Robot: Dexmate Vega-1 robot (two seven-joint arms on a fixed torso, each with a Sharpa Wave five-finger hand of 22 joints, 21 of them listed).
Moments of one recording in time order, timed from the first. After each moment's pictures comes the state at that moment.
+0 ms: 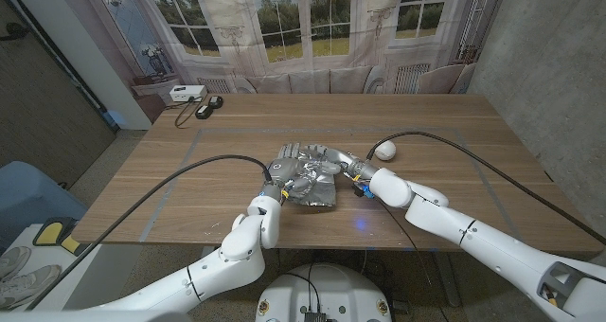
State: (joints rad) left arm 0.96 0.65 0.90 -2.00 0.84 0.82 0.15; left_hand 0.67 -0.16 0.27 -0.14 0.33 -0.17 0.04 0.18 0.18 -0.17 0.11 0.20 0.21 -0.13 0.09 0.18 0.18 0.28 0.15 0.19 0.18; right arm -0.79 -0.63 -0.78 -1.64 -0.24 0.04 0.02; right_hand 0.50 0.11 0.52 -0.17 0.20 0.06 -0.08 0.17 0.18 -0.03 -0.03 0.18 0.19 -0.07 0.01 0.18 0.18 0.10 0.03 0.19 0.18
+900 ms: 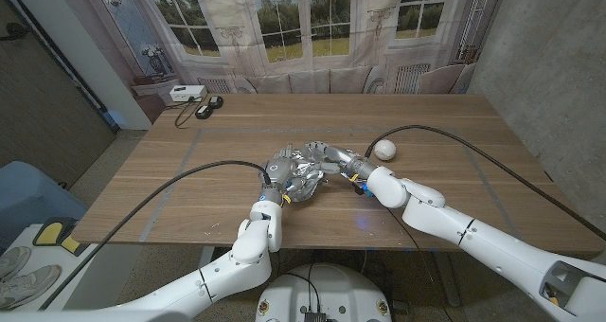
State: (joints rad) left arm 0.97 0.59 0.90 -1.88 0.84 0.83 0.32; left_hand 0.97 -0.08 0.17 -0.15 0.44 0.01 0.11 0.28 0.19 0.11 0.06 0.31 0.22 0.30 -0.04 0.23 0.18 0.76 -0.07 0.28 0.18; right arm -0.78 -0.64 -0.83 -1.73 -0.36 -0.08 -0.02; right_hand 0.75 0.03 0.53 -0.19 0.19 0.06 -0.15 0.19 0.18 -0.02 -0.05 0.20 0.19 0.08 -0.02 0.21 0.18 0.37 0.04 0.28 0.18
